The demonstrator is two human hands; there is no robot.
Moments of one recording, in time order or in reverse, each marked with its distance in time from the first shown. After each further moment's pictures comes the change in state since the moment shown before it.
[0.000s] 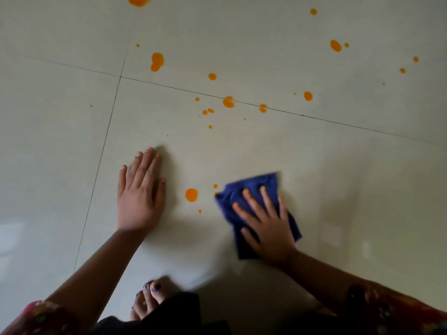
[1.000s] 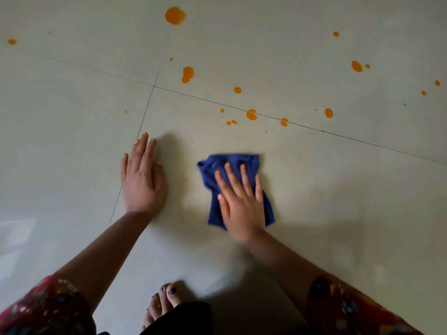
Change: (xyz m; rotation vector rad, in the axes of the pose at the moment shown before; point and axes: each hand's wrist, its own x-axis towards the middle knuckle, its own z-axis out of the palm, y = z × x) left_hand 0.031 -0.028 -0.017 -0.128 0.186 -0.116; right_hand 0.102 -0.071 0.007 0.019 0.161 0.157
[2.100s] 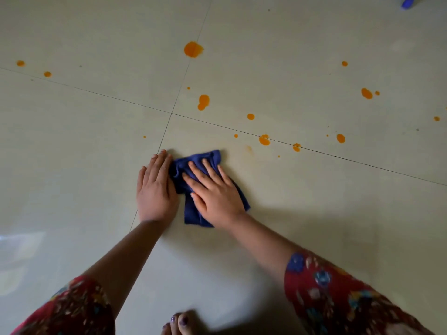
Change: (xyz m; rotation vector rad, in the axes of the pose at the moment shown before) left_hand 0.027 -0.009 0.009 0.074 0.021 0.001; right_hand 0.091 -0.049 0.016 0.106 0.021 -0.397
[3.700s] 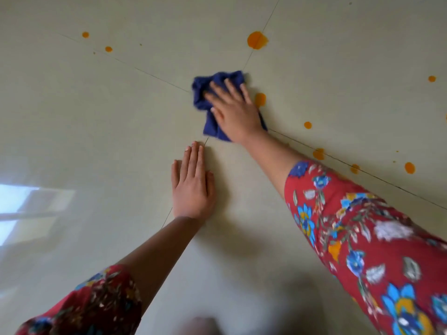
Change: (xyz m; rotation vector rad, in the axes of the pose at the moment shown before) left_hand 0.001 -0.004 0.004 0.117 -0.065 -0.170; right_hand 0.204 0.037 0.019 -0.105 -0.069 -0.044
